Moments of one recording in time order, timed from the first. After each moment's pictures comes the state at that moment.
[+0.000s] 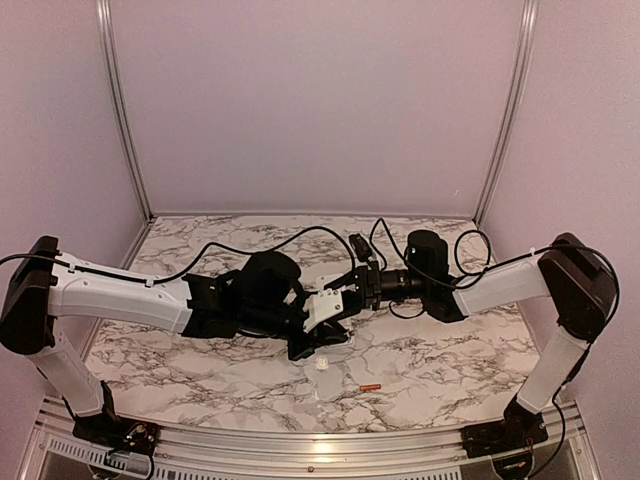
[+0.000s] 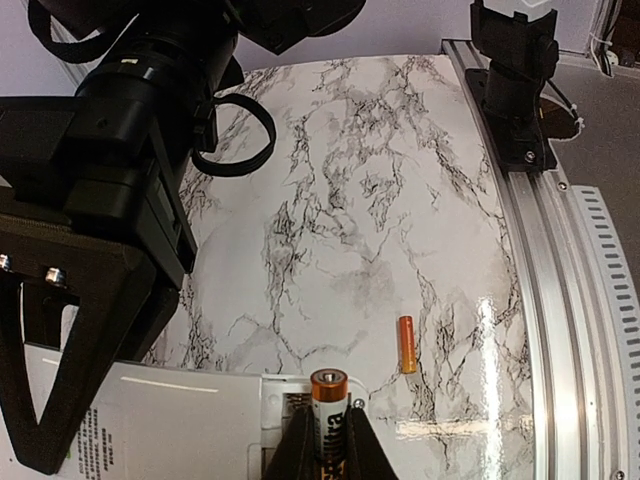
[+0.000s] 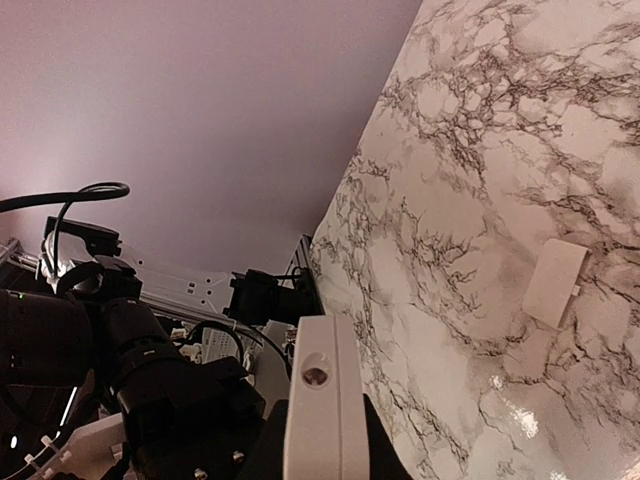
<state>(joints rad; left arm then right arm) -1.14 1.66 1.07 0.02 0.21 0.32 0.66 1.70 0.79 0.72 -0.89 1.02</state>
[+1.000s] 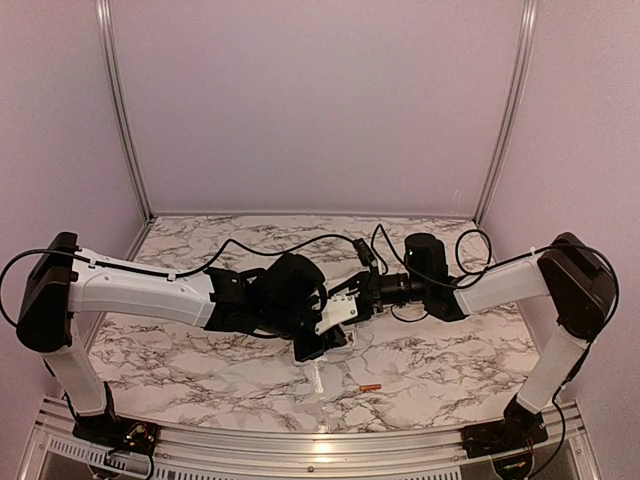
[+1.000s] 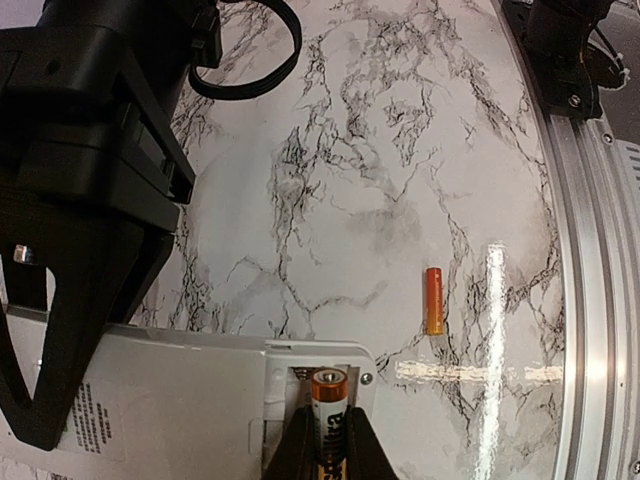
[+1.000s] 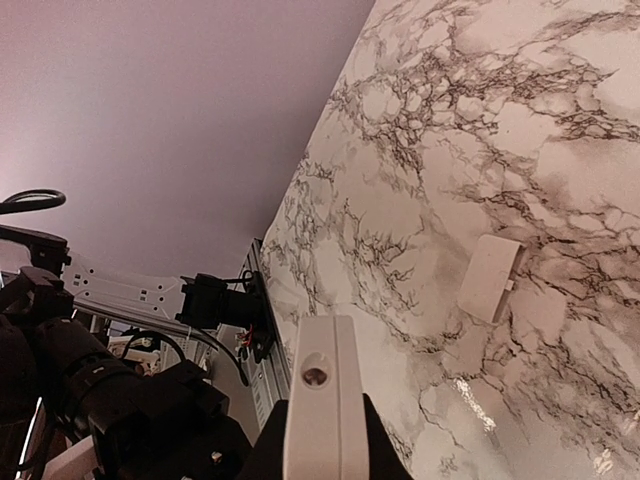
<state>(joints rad) -1.14 1.77 1.22 -0.20 0.10 0.31 0.65 1.70 0.79 0.60 -0.83 0.89</state>
